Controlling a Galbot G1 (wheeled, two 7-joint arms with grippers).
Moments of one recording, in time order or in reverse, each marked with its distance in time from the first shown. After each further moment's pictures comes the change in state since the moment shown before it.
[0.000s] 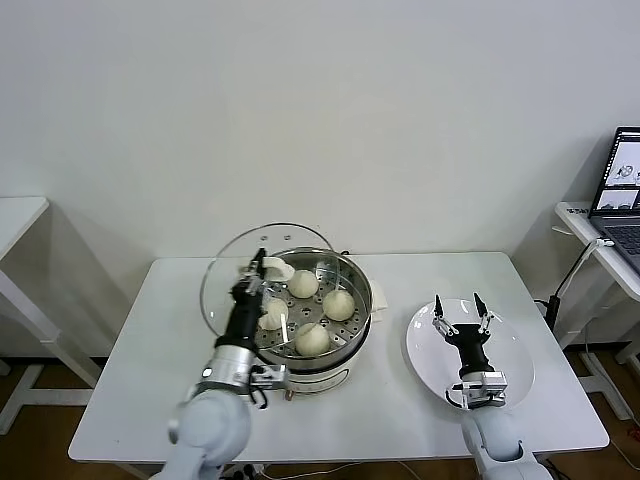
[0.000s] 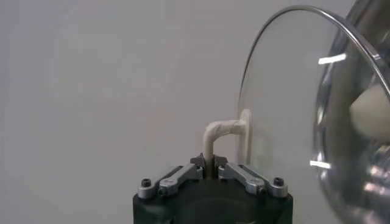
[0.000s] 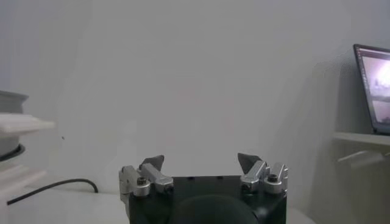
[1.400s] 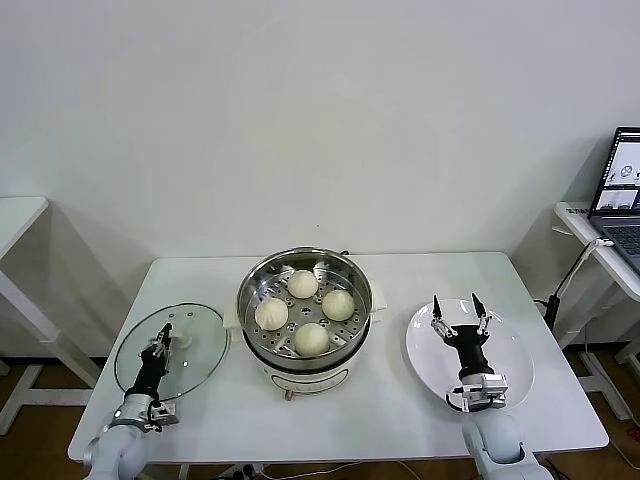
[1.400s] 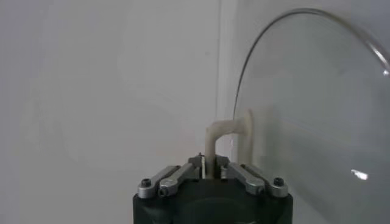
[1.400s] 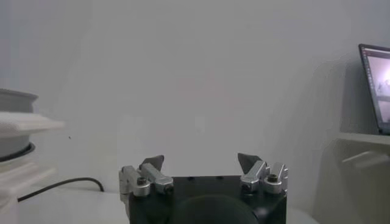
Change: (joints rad) left arm 0.022 0.124 -0.453 0.731 -0.122 -0.446 -0.374; right arm -0.012 -0.020 -0.017 0.019 0.013 0.015 -0.003
